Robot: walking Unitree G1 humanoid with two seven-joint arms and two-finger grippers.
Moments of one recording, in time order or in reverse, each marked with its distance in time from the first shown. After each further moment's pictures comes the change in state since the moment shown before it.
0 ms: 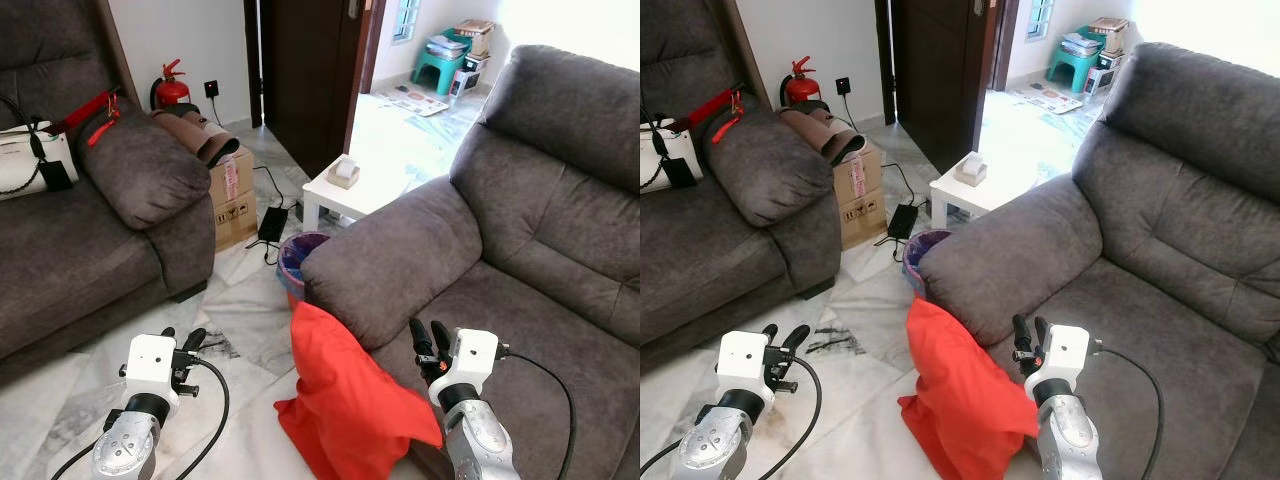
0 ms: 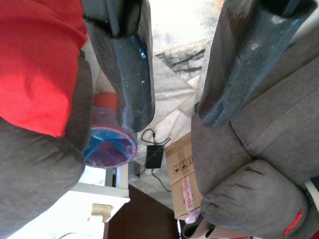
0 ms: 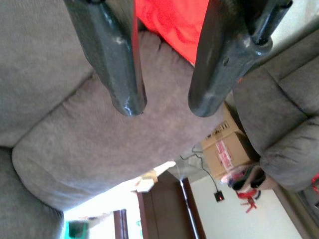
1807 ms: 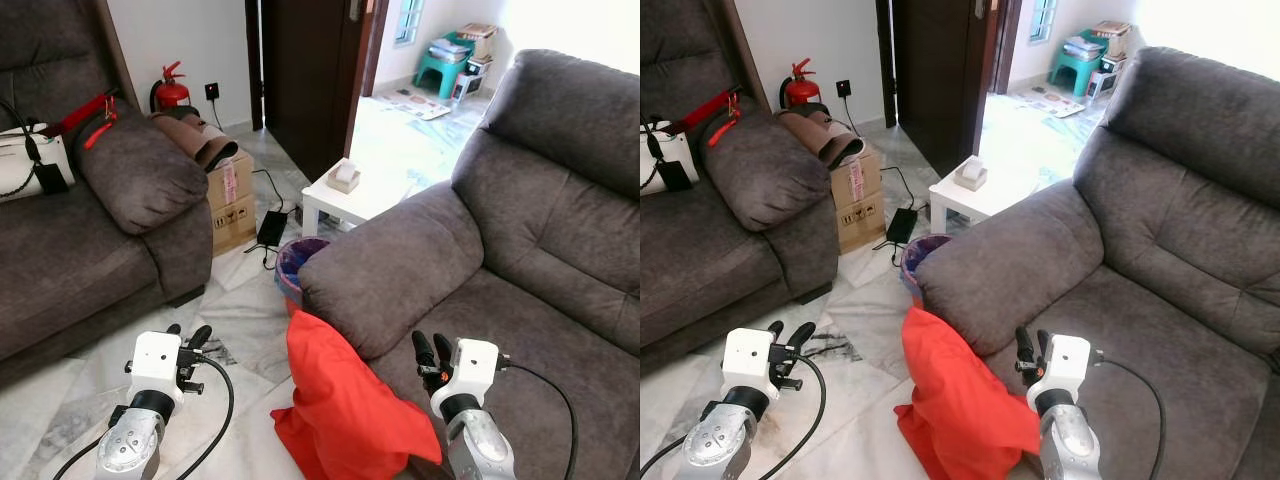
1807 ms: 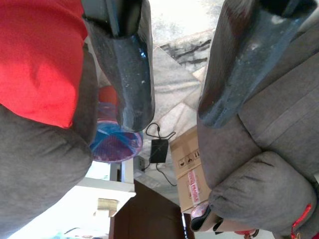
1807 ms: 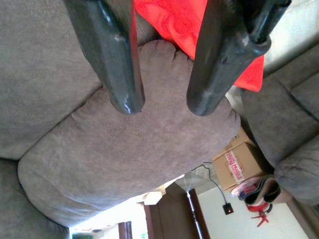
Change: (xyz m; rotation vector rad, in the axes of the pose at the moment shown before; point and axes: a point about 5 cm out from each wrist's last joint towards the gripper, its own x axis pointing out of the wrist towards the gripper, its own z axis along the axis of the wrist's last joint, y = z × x) left arm 0.004 -0.005 0.004 0.002 -0.019 -0.024; right arm -0.003 -0.006 -0.010 -0.019 0.064 -0.038
